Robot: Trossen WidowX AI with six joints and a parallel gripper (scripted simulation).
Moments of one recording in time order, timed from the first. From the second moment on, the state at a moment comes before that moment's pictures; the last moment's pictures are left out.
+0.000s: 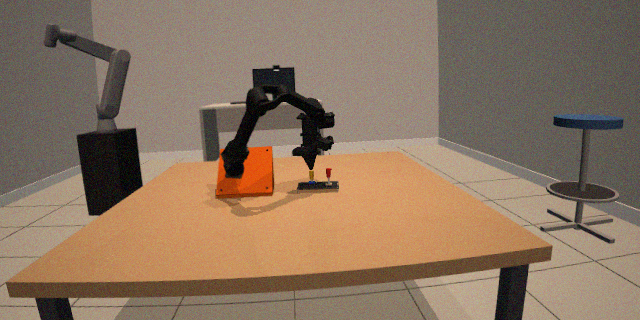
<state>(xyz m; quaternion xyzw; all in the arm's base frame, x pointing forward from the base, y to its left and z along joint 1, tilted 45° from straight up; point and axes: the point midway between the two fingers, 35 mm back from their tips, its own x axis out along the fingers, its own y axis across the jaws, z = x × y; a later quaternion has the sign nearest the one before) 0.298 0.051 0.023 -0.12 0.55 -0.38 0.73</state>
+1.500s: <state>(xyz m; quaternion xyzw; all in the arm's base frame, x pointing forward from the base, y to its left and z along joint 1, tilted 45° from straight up) 0.298 0.047 0.019 -0.12 0.55 -0.38 0.73</state>
